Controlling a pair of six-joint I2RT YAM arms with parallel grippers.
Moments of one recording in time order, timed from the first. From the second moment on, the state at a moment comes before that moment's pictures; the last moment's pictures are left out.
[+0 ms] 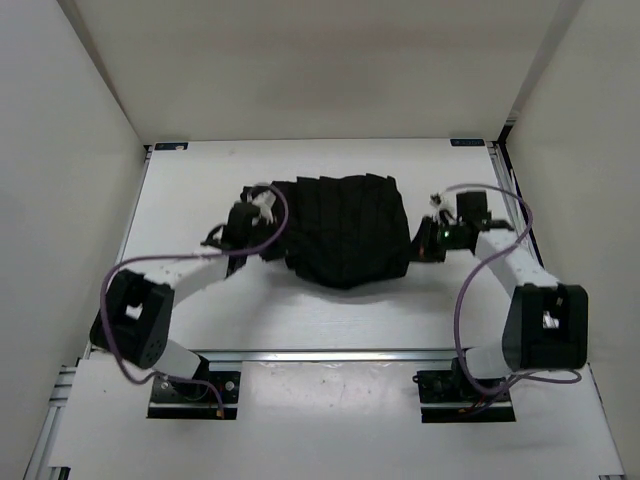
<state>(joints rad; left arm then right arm) -0.45 1.43 0.67 0.06 0.31 -0.67 0.07 1.38 0.81 -0.54 -0.69 0.23</state>
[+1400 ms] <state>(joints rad) -0.57 1.21 0.34 0.19 0.28 -0.67 -0.03 1.34 0.67 -0.69 -0.75 -0.13</state>
